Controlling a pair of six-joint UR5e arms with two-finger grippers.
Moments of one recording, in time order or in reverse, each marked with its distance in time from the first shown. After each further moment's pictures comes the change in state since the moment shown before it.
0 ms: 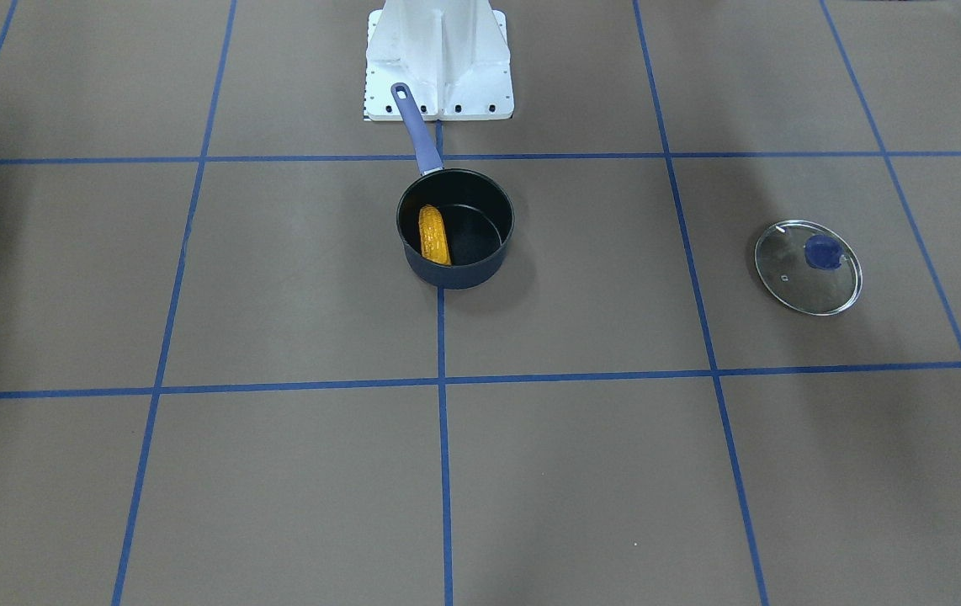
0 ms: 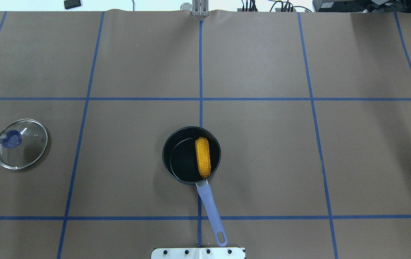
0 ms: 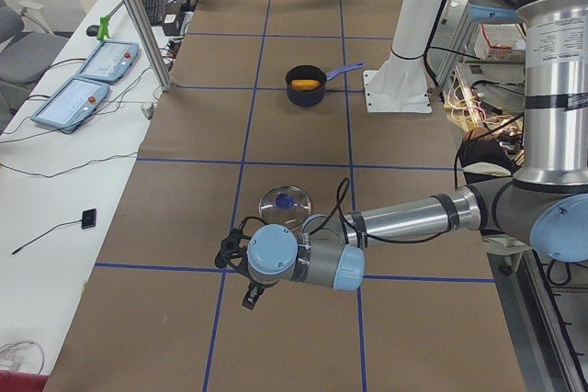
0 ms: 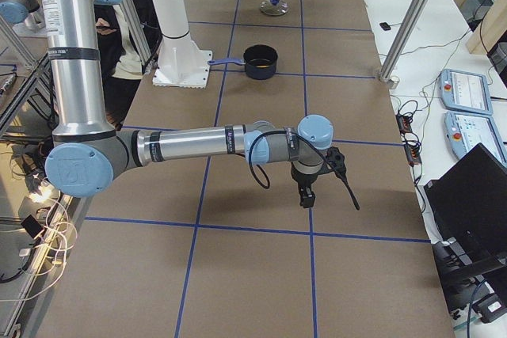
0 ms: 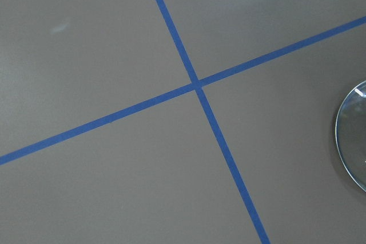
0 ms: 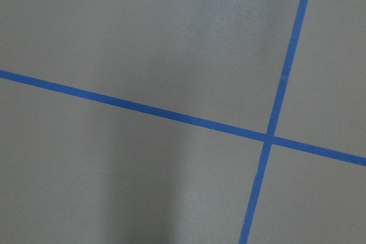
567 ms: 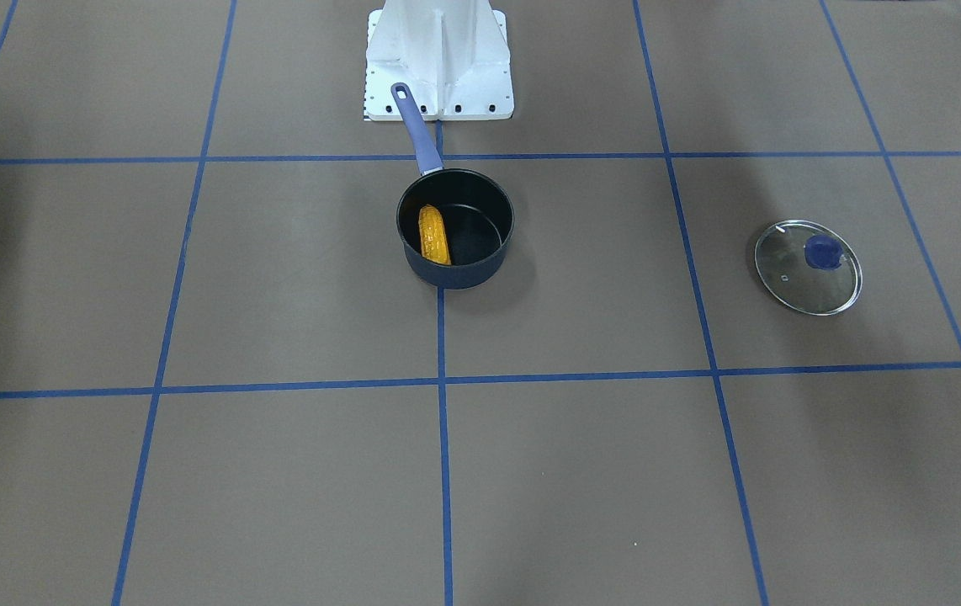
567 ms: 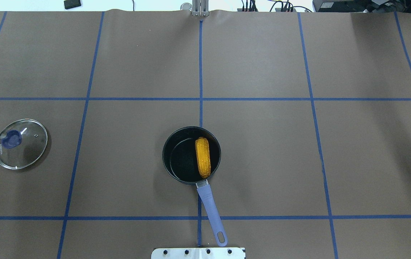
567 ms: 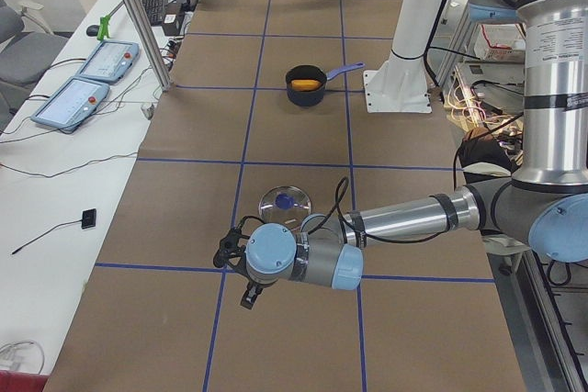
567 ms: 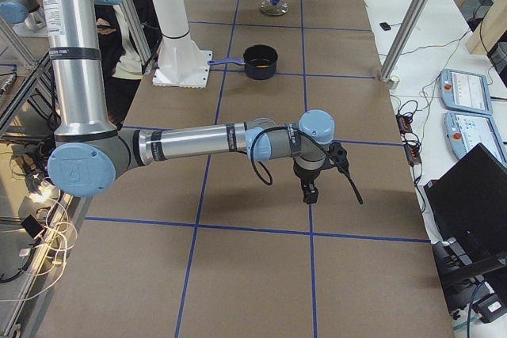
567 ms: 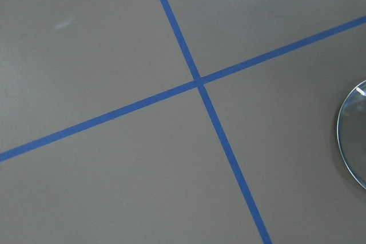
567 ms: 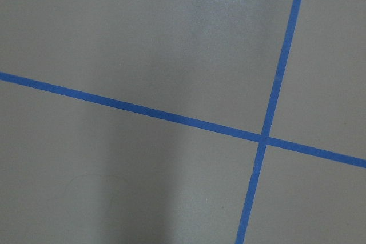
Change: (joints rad) left arm -0.001 -0.008 0.002 0.001 0.002 -0.001; right arm -0.001 0.014 0.010 0.010 -0.011 0.007
